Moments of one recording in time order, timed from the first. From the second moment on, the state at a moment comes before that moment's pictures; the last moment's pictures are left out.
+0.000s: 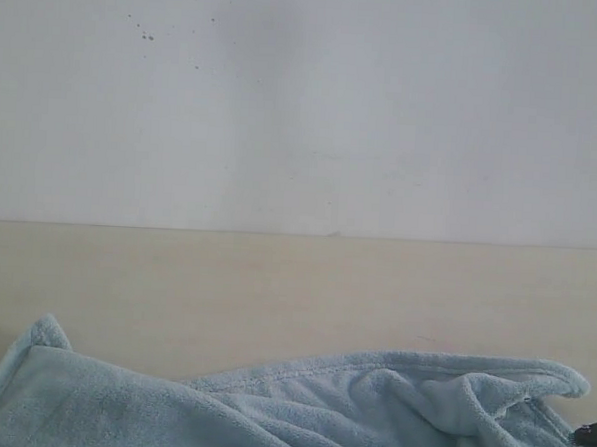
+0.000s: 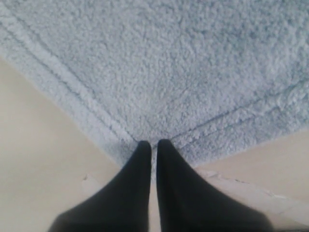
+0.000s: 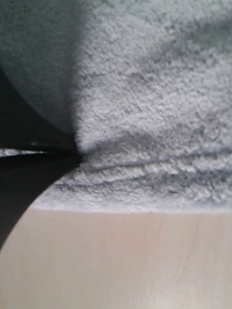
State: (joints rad) left arm -0.42 1.60 -0.54 0.28 0.85 -0.09; right arm 0.15 1.69 -0.62 -0.40 0.73 0.25
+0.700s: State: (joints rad) left arm -0.42 1.60 -0.54 0.28 0.84 -0.09; right arm 0.03 1.54 -0.65 -0.13 0.41 0.06
